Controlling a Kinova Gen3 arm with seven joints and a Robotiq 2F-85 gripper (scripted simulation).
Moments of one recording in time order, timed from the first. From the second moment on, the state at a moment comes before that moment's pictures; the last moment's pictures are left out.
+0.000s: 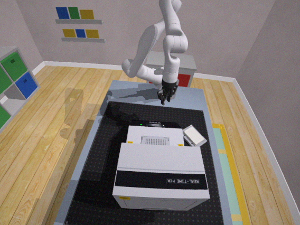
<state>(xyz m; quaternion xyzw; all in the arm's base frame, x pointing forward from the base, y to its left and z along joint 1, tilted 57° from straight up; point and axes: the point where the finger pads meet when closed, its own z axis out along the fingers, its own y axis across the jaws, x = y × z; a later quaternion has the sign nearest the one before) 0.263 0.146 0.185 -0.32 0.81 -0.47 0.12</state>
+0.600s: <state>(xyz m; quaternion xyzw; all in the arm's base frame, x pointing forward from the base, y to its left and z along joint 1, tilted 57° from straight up) 0.286 0.177 0.151 -0.26 0.84 -0.46 0.13</state>
